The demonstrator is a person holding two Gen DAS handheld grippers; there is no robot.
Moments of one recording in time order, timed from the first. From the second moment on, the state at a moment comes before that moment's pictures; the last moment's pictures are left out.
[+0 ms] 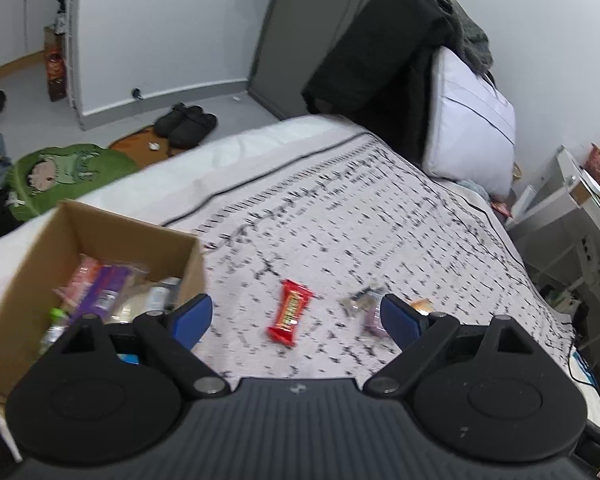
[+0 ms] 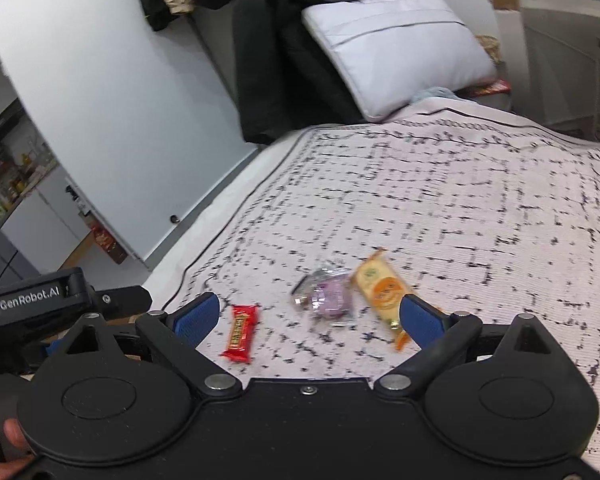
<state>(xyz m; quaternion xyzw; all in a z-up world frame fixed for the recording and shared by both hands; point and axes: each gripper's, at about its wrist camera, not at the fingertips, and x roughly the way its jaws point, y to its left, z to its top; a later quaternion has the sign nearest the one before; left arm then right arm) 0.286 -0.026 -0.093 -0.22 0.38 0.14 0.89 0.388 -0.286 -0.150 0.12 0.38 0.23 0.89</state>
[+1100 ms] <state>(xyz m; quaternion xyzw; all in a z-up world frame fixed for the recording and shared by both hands) 0.379 -0.039 -0.211 -0.22 0.46 0.14 0.85 0.465 -0.264 -0.230 0.03 0.45 0.18 0.87</state>
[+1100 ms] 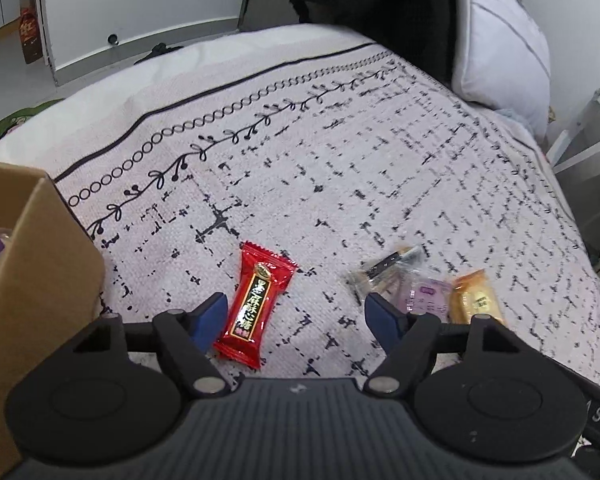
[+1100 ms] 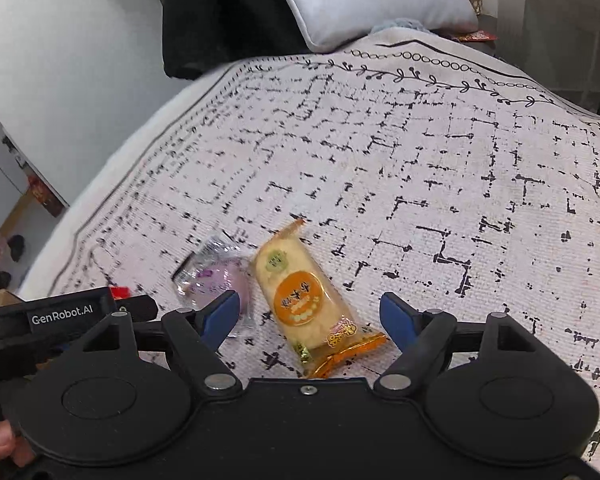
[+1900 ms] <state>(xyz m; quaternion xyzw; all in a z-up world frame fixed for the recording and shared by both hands) 0.351 -0.033 -0.183 -0.21 0.46 0.15 0.85 0.449 -0.257 -0.206 0.03 0.42 0.21 0.88</state>
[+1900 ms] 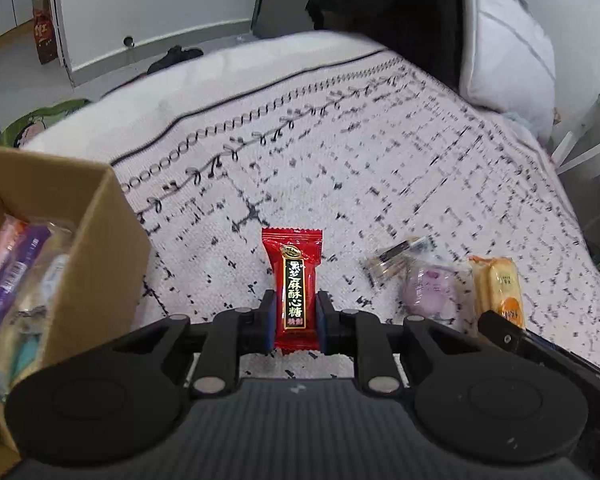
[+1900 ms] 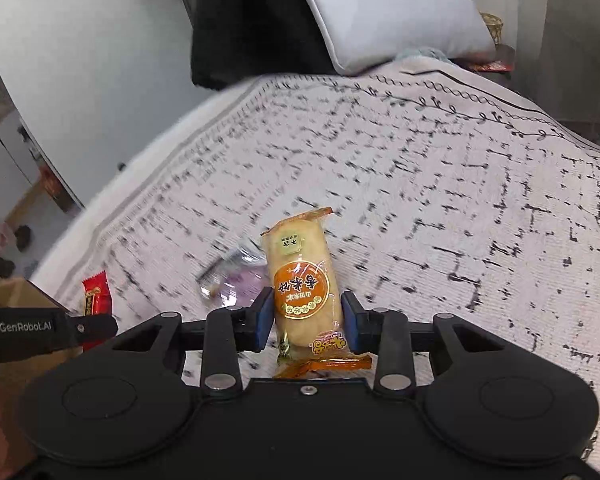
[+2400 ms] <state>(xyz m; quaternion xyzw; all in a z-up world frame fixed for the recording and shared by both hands) 0.306 -0.012 -0.126 -0.22 0.41 0.17 0.87 0.408 -0.219 -0.171 0.03 0.38 0.28 0.88</state>
